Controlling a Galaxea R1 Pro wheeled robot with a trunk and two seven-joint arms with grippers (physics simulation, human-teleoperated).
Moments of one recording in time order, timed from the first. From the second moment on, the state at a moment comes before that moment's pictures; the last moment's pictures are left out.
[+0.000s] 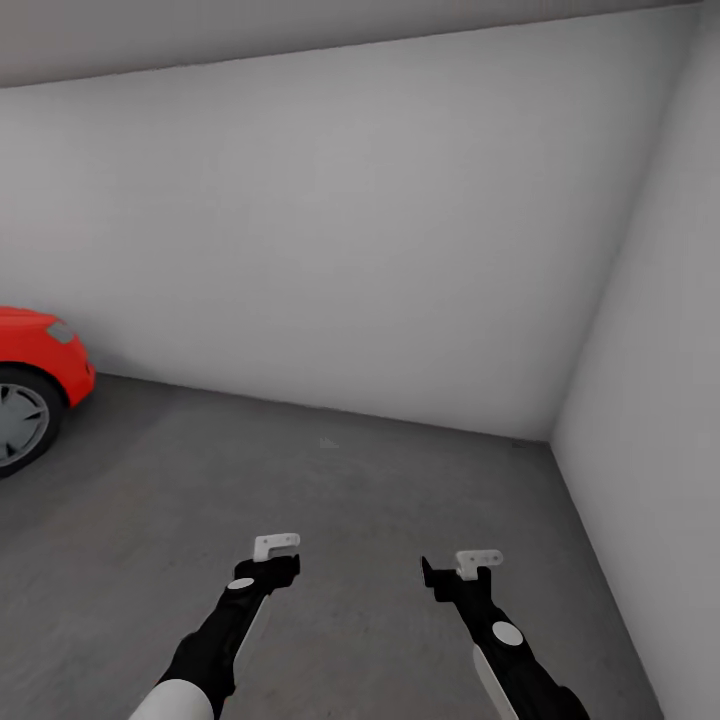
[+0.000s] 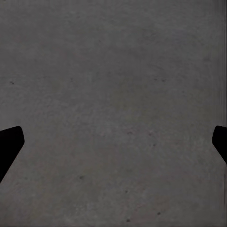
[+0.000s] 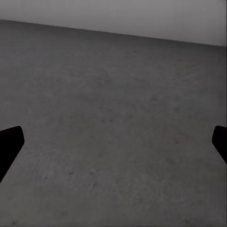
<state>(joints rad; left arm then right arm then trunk) -0.51 -0.15 0.05 -0.68 -0.03 0.23 0.15 -0.33 0.02 0.15 -0.87 -0.10 -0.01 -0.05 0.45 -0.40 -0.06</state>
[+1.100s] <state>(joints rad) -0.51 -0.14 0.05 -0.68 -0.03 0.23 0.15 -0.33 0.02 0.15 -0.87 -0.10 -0.01 -0.05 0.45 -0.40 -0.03</state>
